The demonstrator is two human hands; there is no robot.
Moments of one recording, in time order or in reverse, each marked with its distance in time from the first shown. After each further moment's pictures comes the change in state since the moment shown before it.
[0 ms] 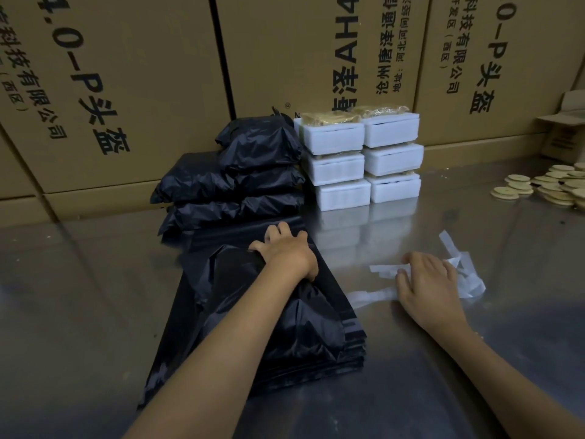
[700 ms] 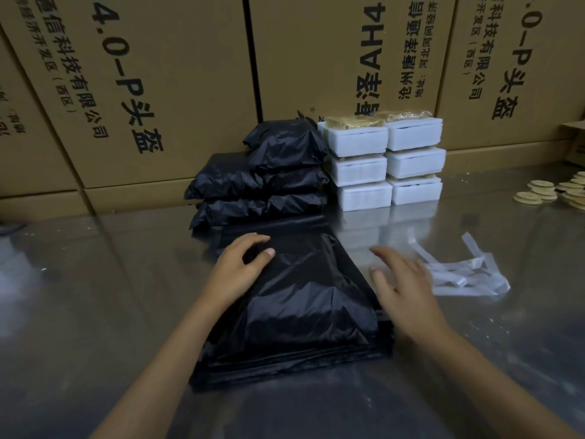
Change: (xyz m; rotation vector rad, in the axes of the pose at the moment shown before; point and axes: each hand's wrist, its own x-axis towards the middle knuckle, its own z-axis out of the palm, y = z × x) left_hand -0.032 -0.155 0.057 -0.935 0.428 0.205; right_hand -0.037 -0.096 -0.019 0.408 -0.077 -0.116
